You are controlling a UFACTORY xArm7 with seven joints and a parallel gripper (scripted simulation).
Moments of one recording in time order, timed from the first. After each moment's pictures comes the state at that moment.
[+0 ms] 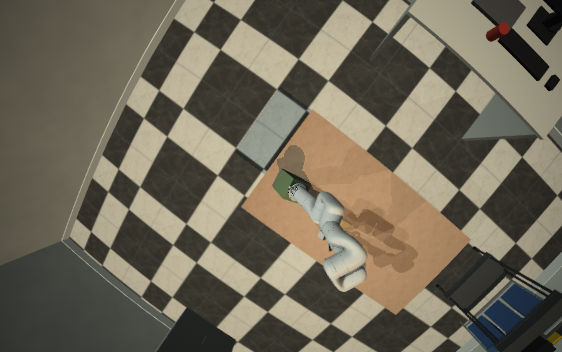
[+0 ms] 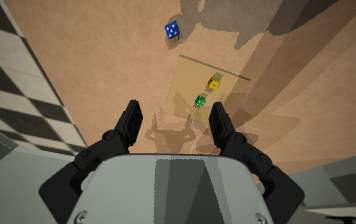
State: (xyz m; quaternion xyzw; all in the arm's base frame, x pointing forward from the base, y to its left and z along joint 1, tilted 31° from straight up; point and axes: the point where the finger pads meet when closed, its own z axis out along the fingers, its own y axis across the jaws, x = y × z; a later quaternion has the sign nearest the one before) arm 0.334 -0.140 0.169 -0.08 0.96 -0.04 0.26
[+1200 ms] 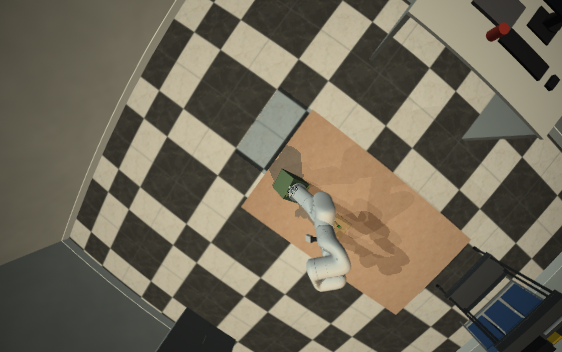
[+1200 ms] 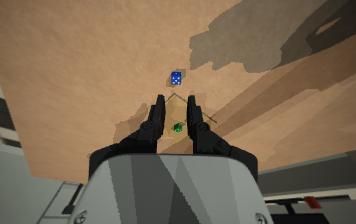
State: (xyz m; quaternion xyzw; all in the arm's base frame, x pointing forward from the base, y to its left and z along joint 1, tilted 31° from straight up) arm 0.292 -0.166 0.118 -0.28 0.92 -0.06 0.26
